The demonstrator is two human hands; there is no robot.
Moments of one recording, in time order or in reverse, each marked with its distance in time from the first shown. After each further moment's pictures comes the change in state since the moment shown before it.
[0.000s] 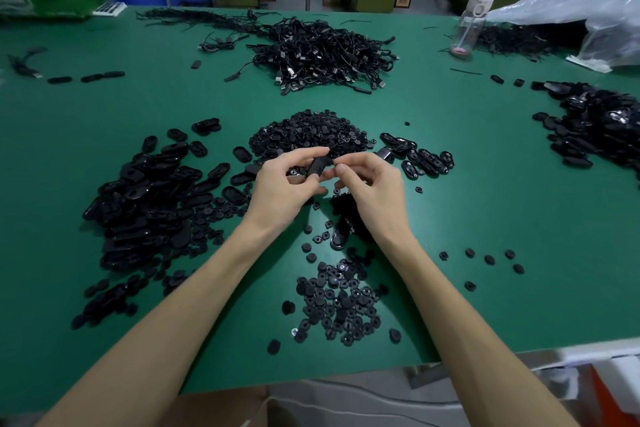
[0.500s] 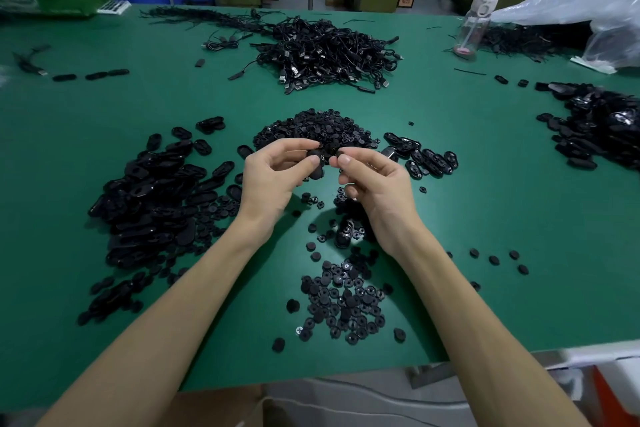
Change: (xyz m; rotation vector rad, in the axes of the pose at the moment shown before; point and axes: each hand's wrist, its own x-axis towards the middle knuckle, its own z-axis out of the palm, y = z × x) left_hand 0.003 0.000 -0.012 -0.069 0.183 -0.002; right_hand 0.003 -0.005 -0.002 0.599 -0.112 0.224
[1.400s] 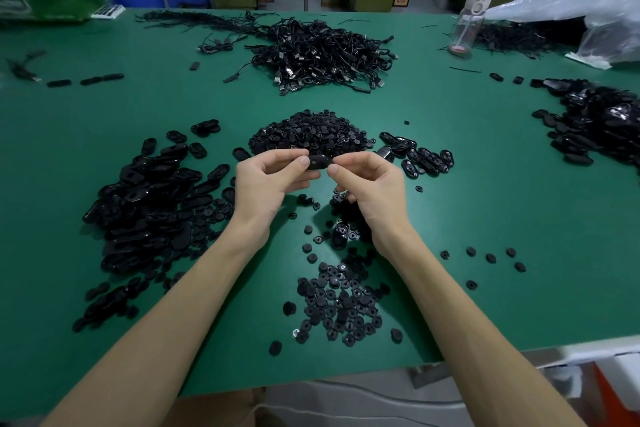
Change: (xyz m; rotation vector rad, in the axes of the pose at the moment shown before) left_hand -0.001 -0.003 0.001 -0.180 -0.013 -0.143; right_hand -0.003 0.004 0.003 -0.298 0.140 -0.118
